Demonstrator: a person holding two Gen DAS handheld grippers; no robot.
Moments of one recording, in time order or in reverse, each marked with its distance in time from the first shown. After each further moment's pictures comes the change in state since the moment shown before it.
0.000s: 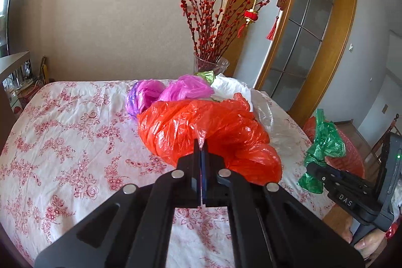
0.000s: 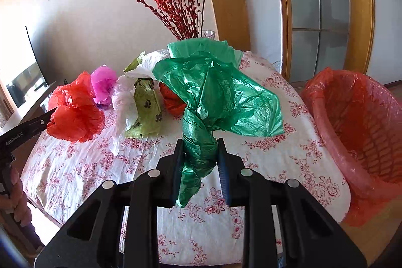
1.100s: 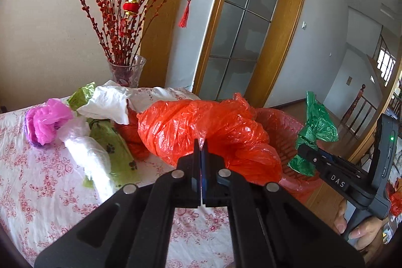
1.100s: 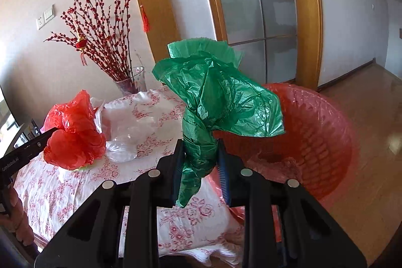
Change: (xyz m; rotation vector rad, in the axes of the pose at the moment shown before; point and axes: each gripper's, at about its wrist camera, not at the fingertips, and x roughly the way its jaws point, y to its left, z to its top) left arm 0.045 -0.147 0.009 0.153 0.046 -0.240; right arm -0.063 -0.120 0.015 0.155 -0.131 -0.211
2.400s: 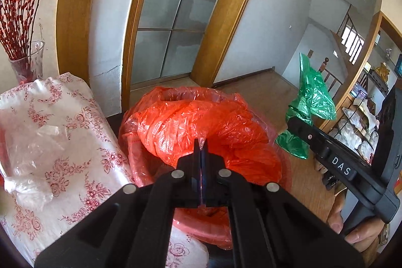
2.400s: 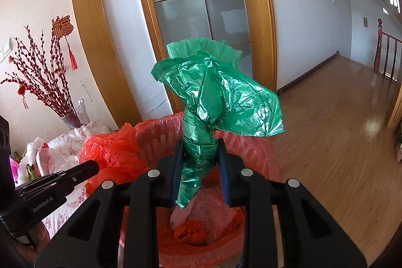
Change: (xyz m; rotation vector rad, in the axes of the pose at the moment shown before) left arm 0.155 -0.144 0.006 0.083 0.158 -0.253; right arm 0.004 -0.119 0.033 0.113 -0.083 -0.191
